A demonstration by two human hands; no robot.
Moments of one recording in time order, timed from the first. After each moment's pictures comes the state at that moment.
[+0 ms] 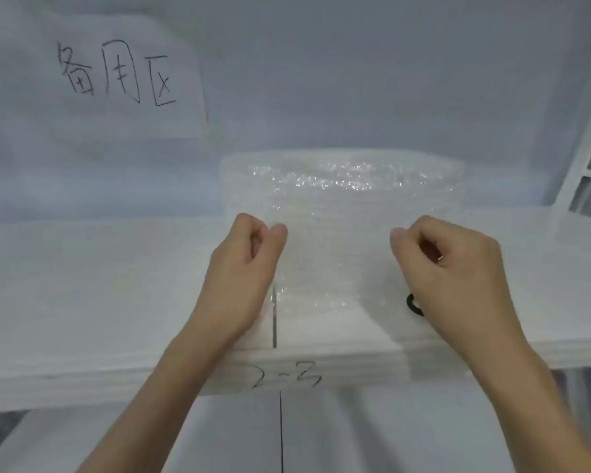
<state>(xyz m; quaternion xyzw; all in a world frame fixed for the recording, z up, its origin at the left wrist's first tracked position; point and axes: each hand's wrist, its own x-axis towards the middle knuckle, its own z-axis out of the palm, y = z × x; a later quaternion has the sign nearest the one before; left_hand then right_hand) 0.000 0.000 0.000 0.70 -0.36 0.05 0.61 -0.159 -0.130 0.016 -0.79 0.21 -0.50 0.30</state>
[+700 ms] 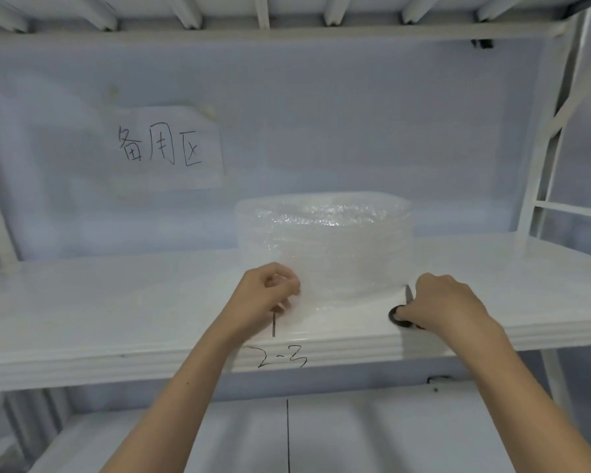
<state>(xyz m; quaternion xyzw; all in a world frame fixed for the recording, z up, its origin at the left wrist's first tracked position) -0.014 0.011 -0.004 0.66 -0.41 -0.14 0.62 -0.213 -0.157 0.027 -0.88 0.45 -0.14 0.10</state>
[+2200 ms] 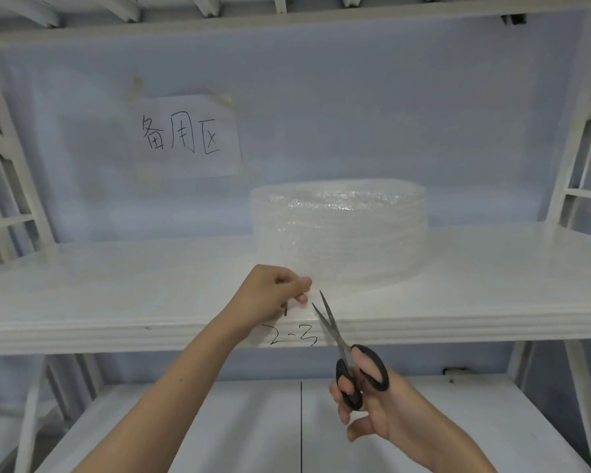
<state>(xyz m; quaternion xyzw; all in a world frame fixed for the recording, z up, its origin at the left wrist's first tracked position) -0.045 0.034 0.001 0.73 -0.38 -0.13 0.55 -0.223 -0.076 -0.077 -0.60 0.09 0.00 0.80</state>
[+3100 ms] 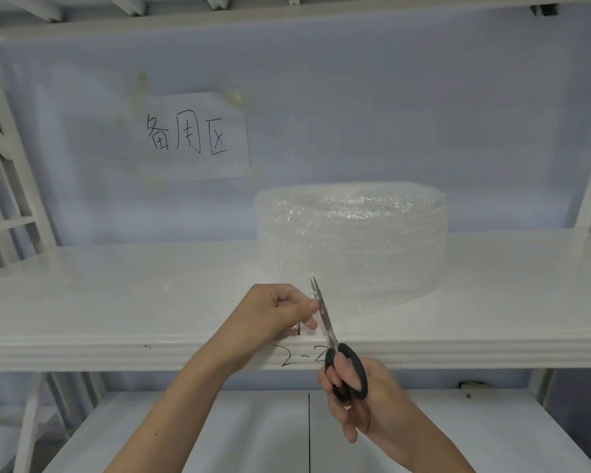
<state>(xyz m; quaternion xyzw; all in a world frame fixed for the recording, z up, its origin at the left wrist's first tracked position) -0.035 0.050 -0.005 0.69 -0.38 -0.19 0.59 -0.172 -0.064 -0.068 -0.59 0.03 -0.08 0.80</state>
